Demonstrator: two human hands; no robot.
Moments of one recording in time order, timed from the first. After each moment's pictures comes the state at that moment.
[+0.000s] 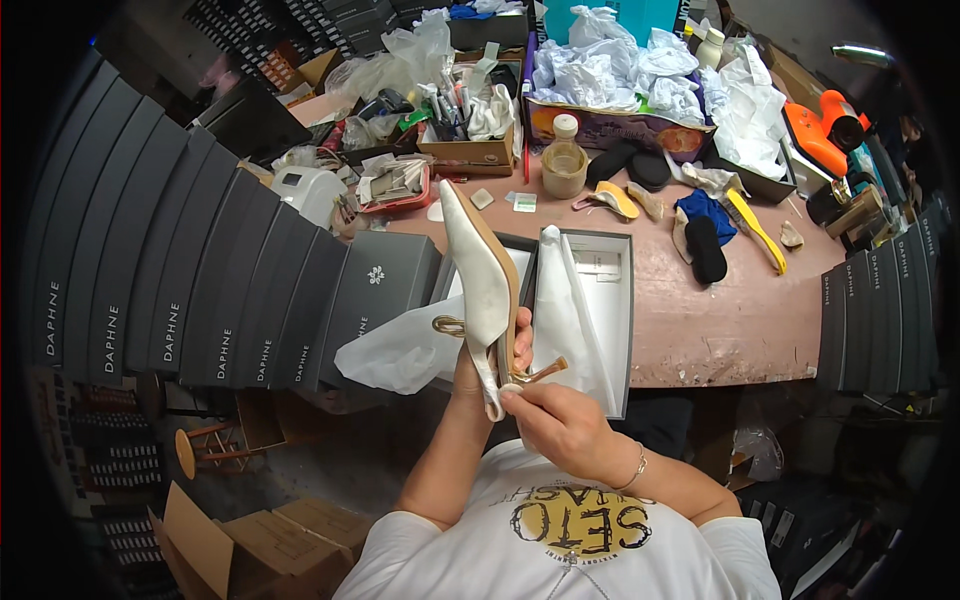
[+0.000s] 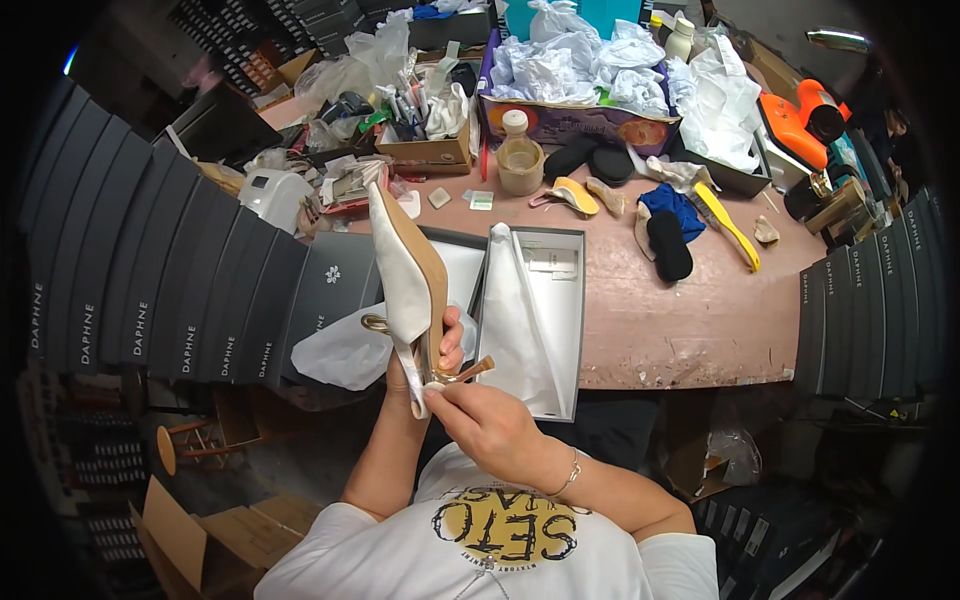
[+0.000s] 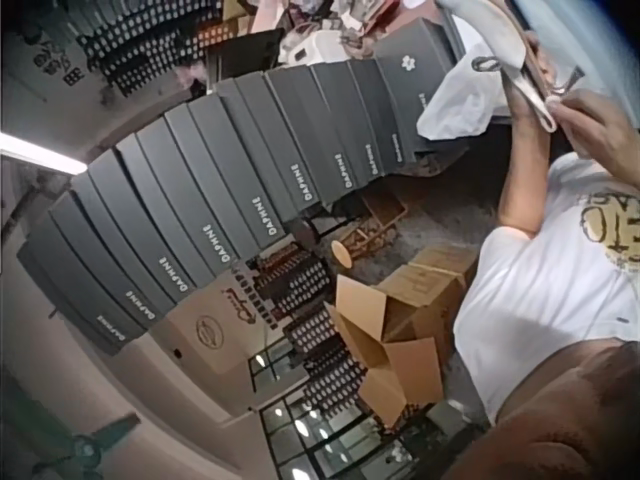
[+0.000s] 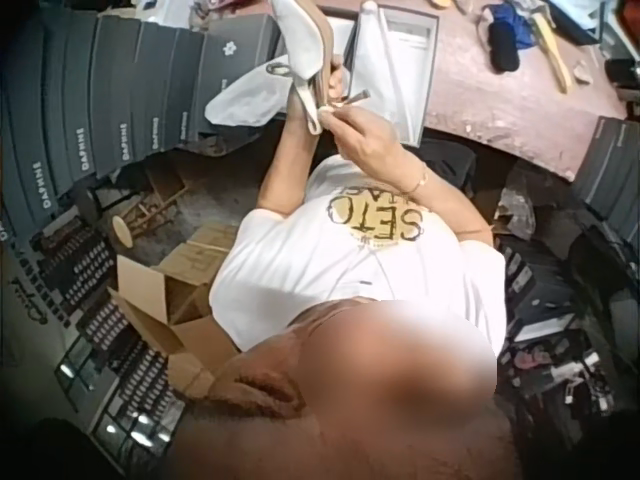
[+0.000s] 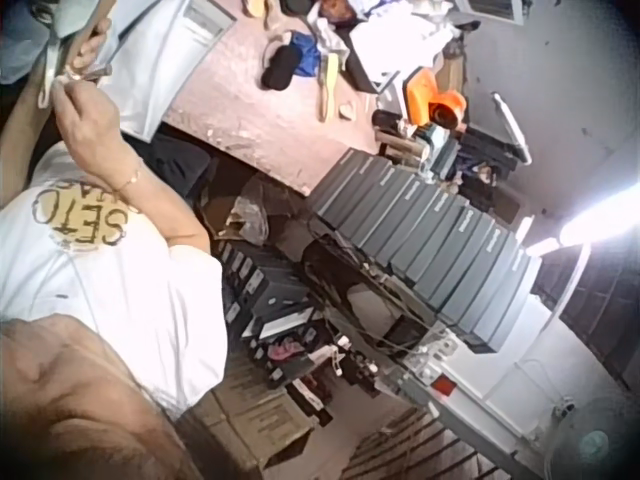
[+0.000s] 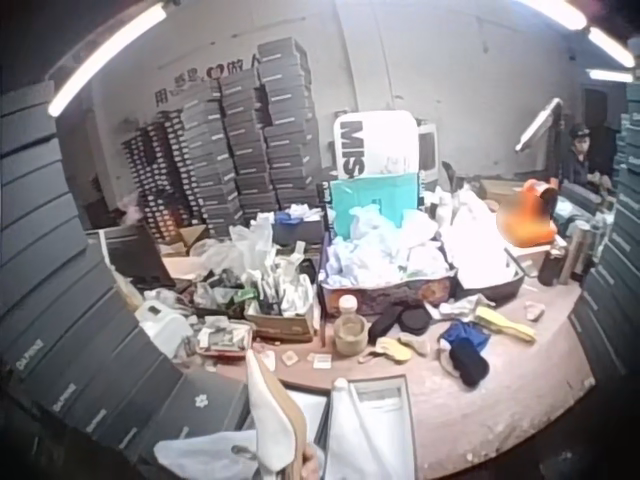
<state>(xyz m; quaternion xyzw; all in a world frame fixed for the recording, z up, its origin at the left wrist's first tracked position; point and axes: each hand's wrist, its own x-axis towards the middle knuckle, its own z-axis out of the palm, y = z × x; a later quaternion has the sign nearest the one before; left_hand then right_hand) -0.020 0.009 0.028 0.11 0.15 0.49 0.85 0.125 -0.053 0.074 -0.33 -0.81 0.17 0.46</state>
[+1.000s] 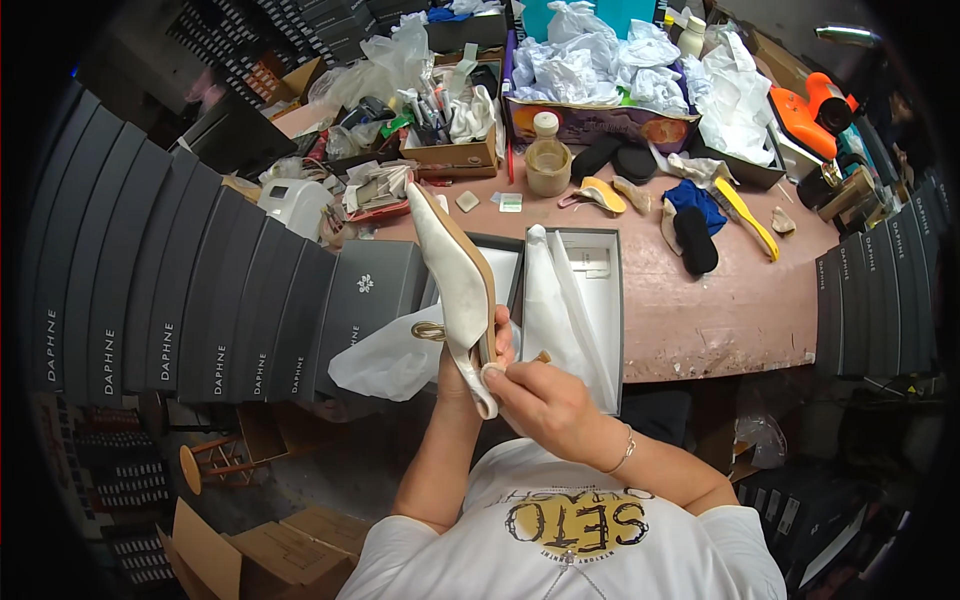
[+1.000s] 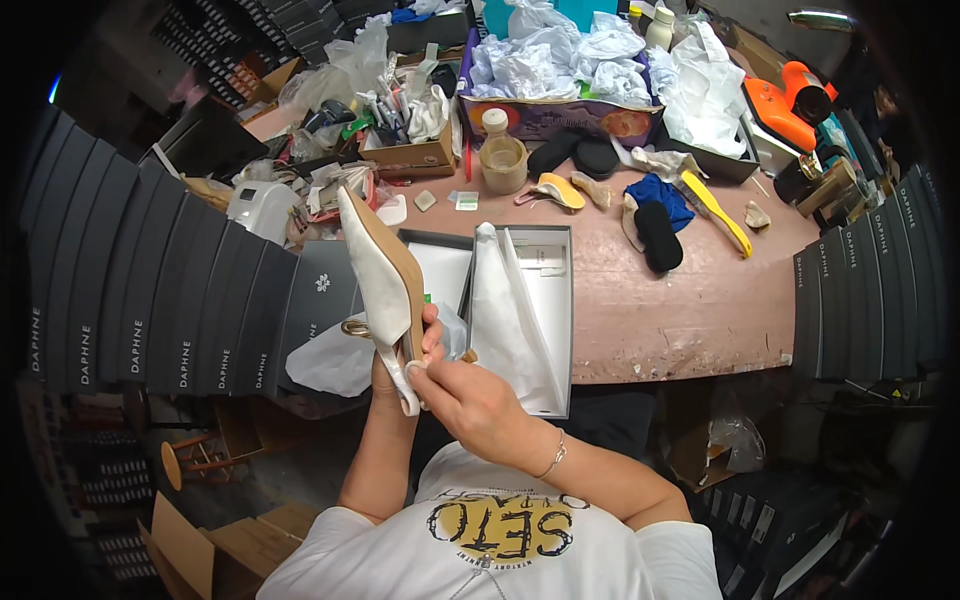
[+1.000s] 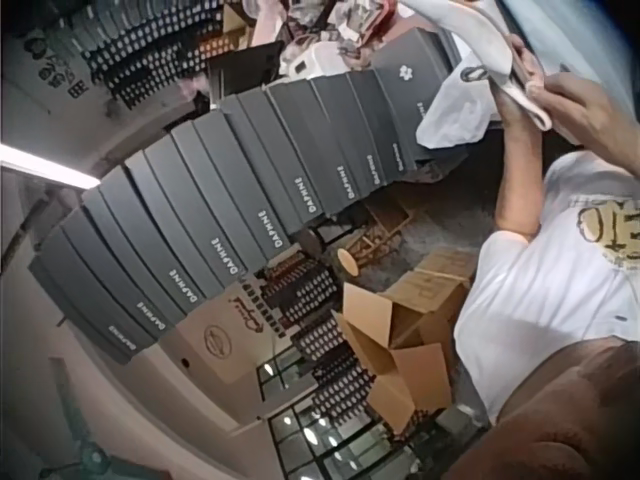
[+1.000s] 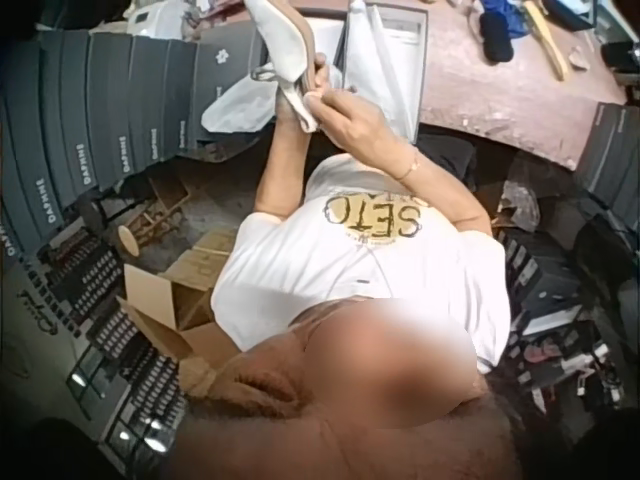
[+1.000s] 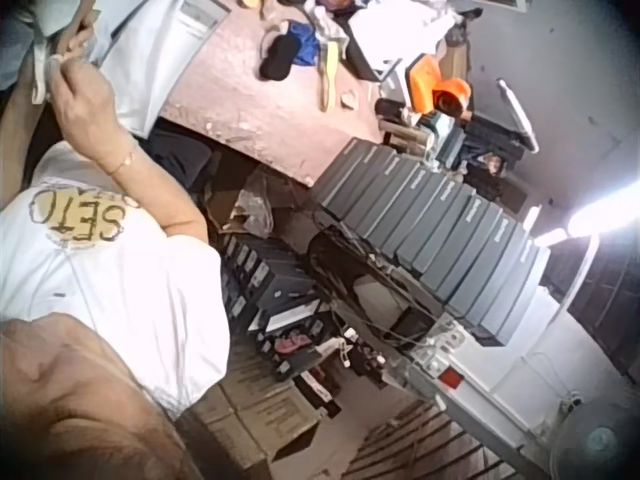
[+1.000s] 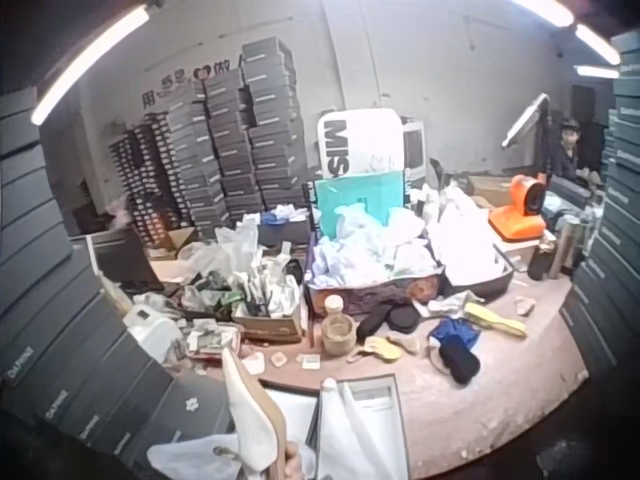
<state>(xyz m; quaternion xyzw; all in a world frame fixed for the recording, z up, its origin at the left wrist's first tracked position) -0.032 0.016 0.018 0.11 0.07 0.49 0.86 0.122 -0.034 0.078 -0.34 -0.80 0.14 0.47</state>
